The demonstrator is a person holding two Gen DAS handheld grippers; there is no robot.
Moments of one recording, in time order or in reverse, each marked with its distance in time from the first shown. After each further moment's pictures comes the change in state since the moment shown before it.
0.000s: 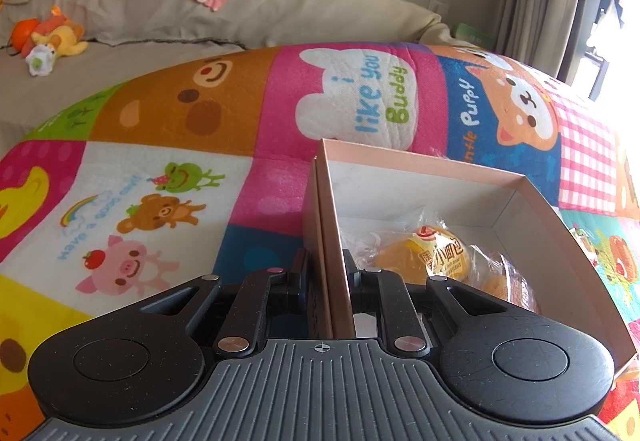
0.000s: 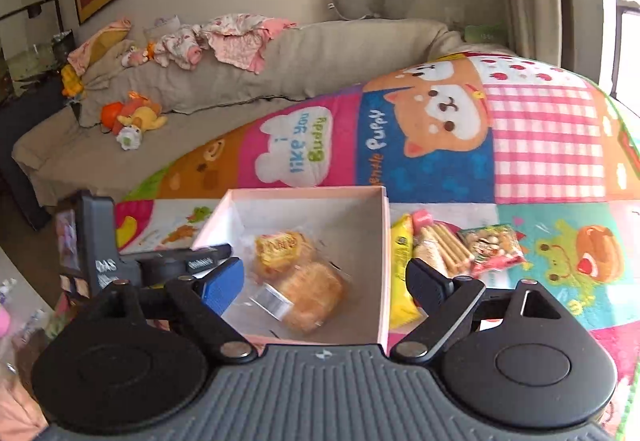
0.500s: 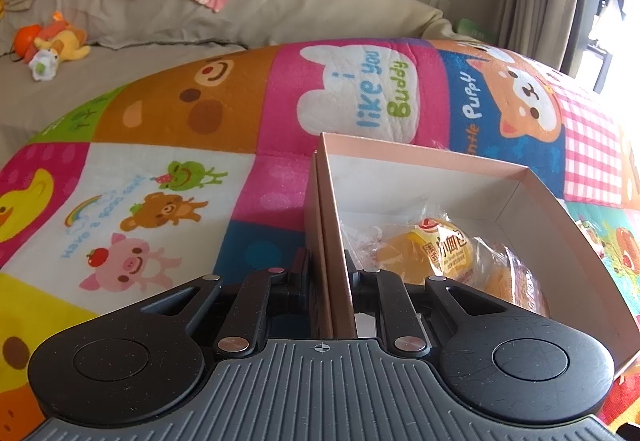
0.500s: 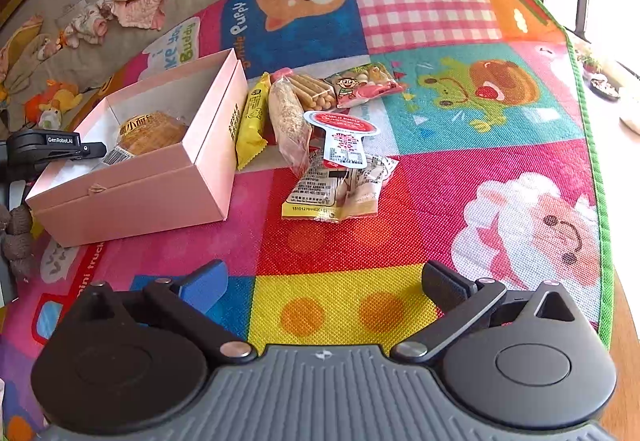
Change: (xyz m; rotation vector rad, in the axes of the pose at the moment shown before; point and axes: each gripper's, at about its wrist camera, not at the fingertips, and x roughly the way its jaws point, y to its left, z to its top) left arm 0.000 -0.003 -0.005 0.020 0.000 0.022; right arm 0.010 -0.081 -0.119 0.191 0.134 -0.153
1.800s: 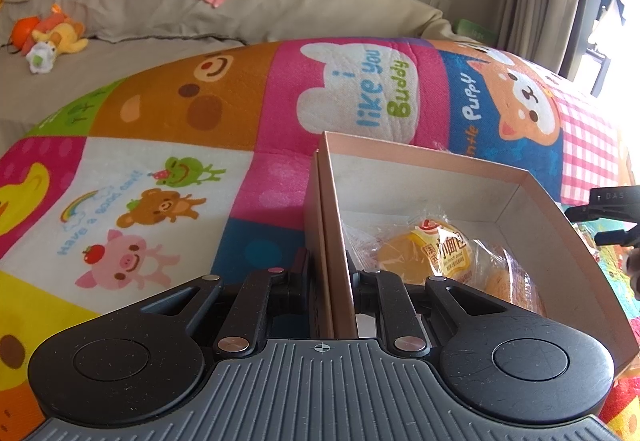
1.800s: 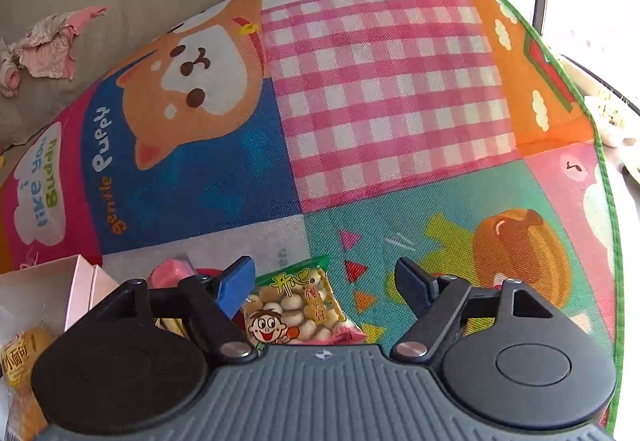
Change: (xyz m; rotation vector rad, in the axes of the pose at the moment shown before) left arm 0.001 0.005 0.000 -0.020 0.006 -0.022; right arm 0.138 -0.041 0.191 0.110 0.003 -0.151
